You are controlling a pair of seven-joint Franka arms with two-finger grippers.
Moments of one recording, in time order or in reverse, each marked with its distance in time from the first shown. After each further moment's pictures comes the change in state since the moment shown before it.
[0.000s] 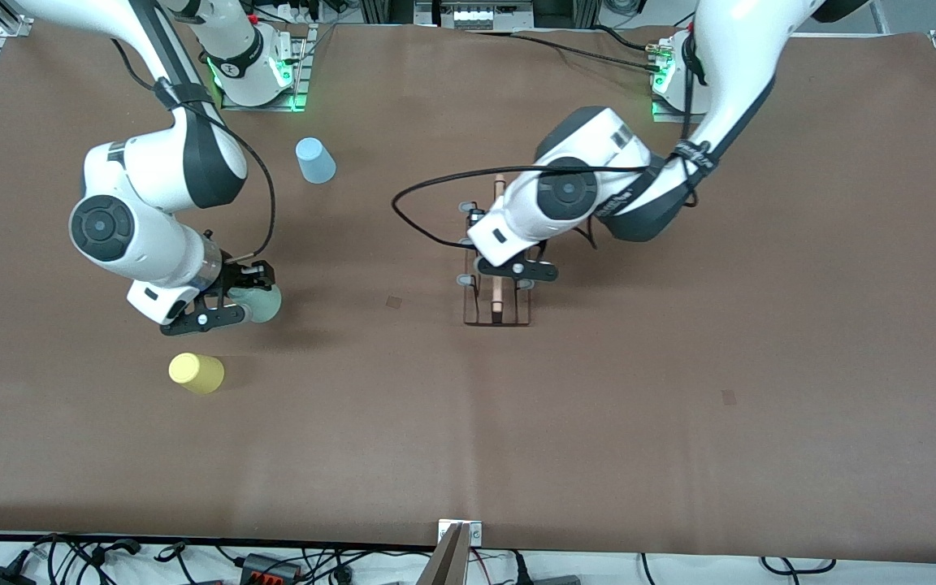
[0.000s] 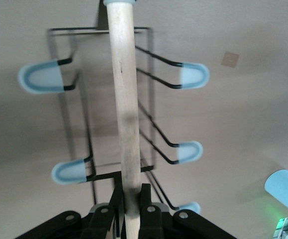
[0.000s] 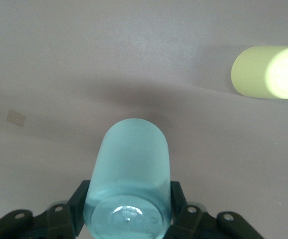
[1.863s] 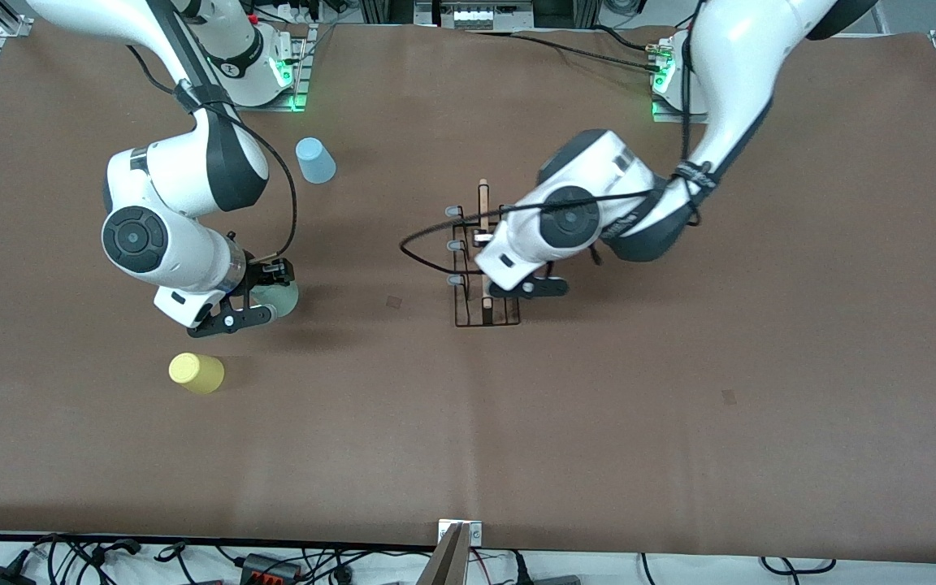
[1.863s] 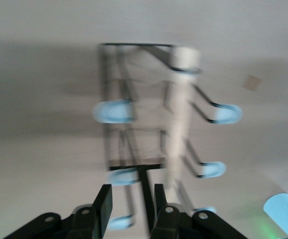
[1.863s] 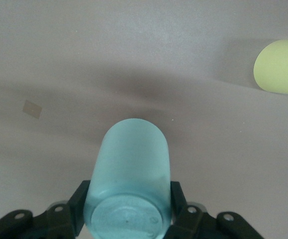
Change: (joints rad) left arm 0.041 0.031 0.037 0.086 0.004 -0.125 -0.072; right arm 0.050 0.041 0.001 0.082 0.002 -0.094 0.033
